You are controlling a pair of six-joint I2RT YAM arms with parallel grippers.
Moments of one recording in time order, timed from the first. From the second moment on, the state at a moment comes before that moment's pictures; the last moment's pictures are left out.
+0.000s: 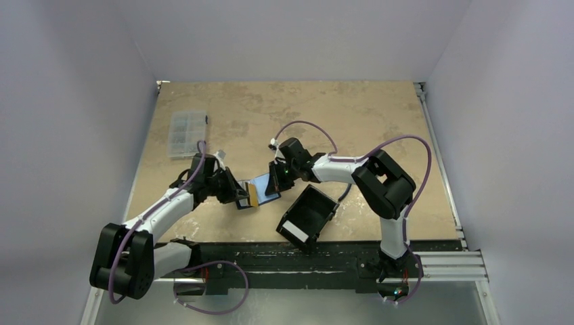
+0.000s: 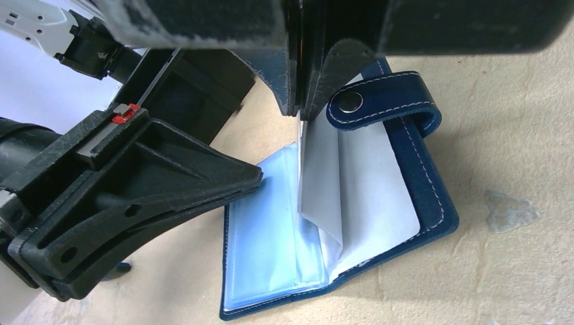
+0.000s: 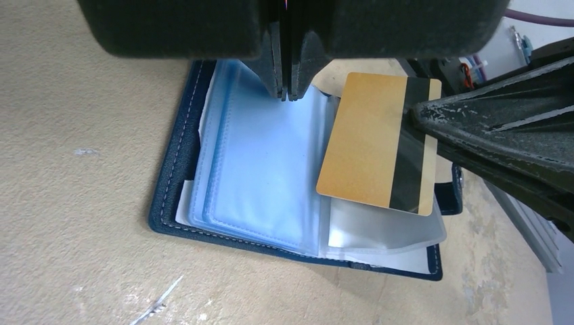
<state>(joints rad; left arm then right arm) -0.24 1.16 0.51 -0.27 0.41 -0.76 0.79 1.96 1.15 -0.05 -0.43 0.58</state>
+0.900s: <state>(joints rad) -0.19 1.17 0.42 -0.13 0.51 -0.75 0.79 1.97 1.20 -0.12 -0.39 0.54</state>
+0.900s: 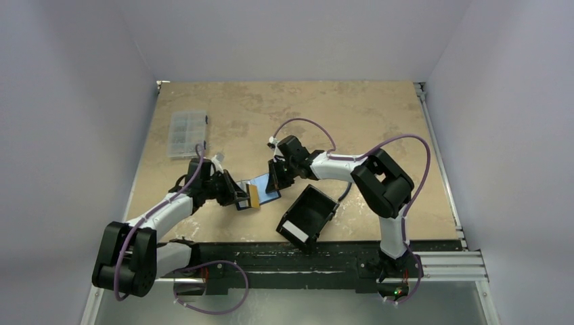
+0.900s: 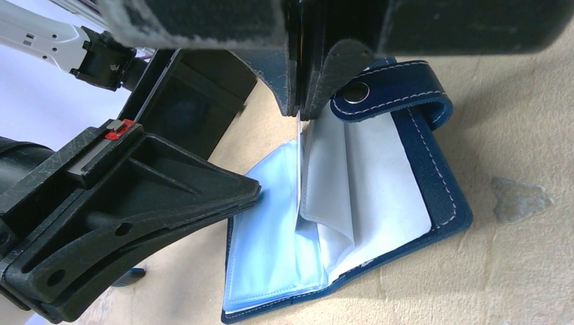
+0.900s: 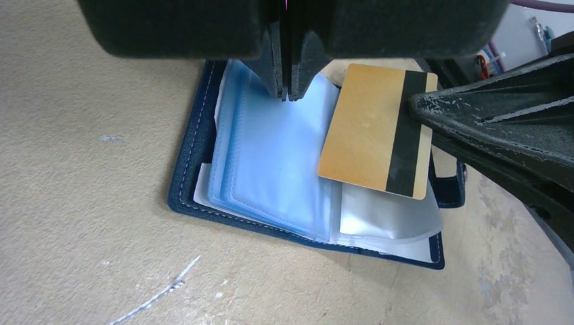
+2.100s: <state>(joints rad) -0.18 1.21 0.33 0.11 0.49 -0.81 0.78 1.99 1.21 -0.10 -0.41 0.54</state>
